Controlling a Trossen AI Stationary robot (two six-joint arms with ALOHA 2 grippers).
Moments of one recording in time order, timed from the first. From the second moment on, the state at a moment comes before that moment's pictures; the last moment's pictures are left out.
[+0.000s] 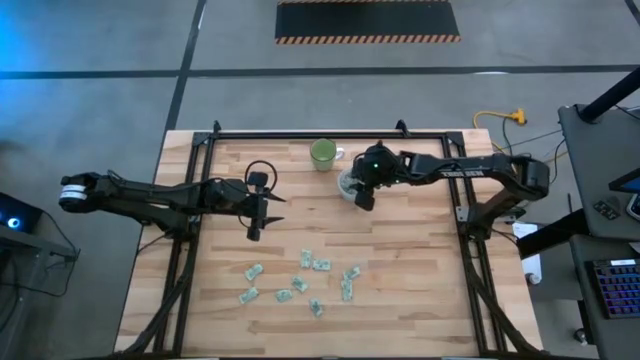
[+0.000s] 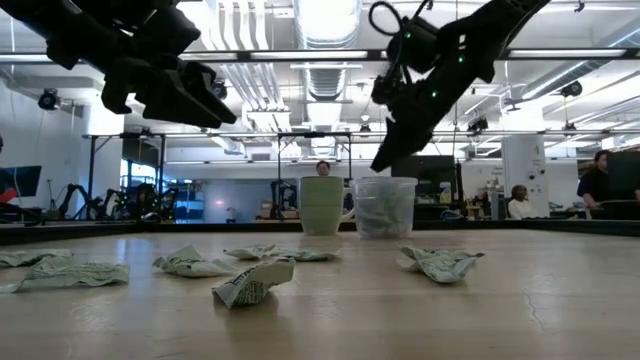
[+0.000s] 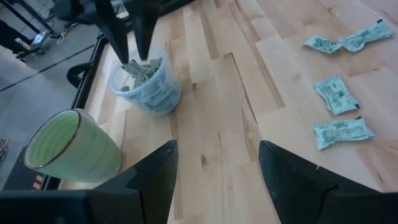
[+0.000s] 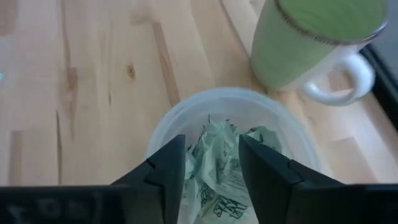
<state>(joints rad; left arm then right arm) 0.05 0.95 0.50 -0.02 -0.07 0.40 -0.33 1.53 0.91 -0.19 -0.02 -0.05</state>
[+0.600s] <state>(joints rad) 0.05 0.96 0.48 -0.10 0.19 0.28 -0.20 1.44 0.91 -0.31 -0.03 -0.07</state>
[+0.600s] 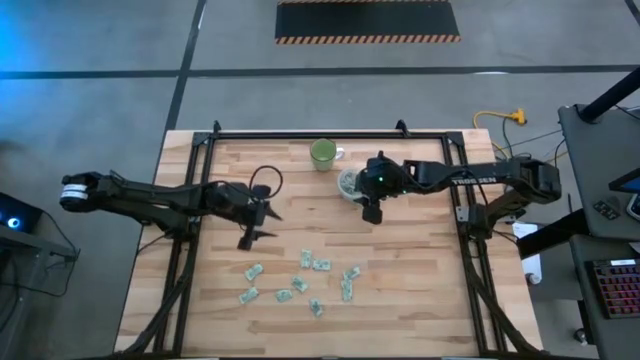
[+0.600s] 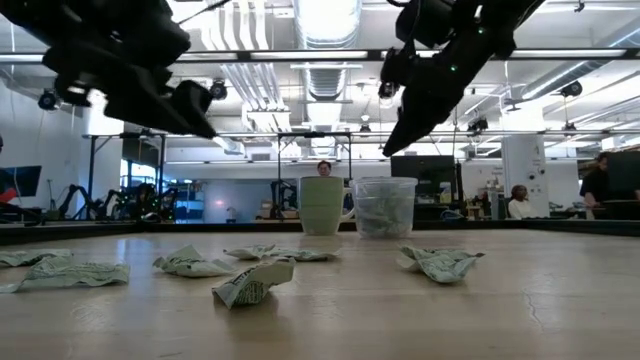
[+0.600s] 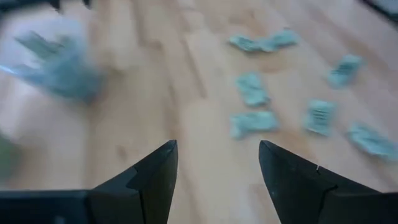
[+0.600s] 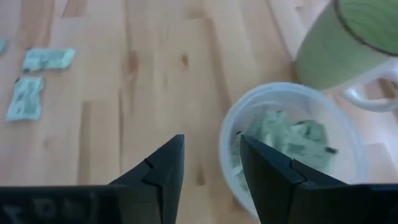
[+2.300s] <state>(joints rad) -0.31 1.35 0.51 -0.29 0.22 -0.31 -0.10 1.44 0.91 -0.34 -0.03 -0.08</state>
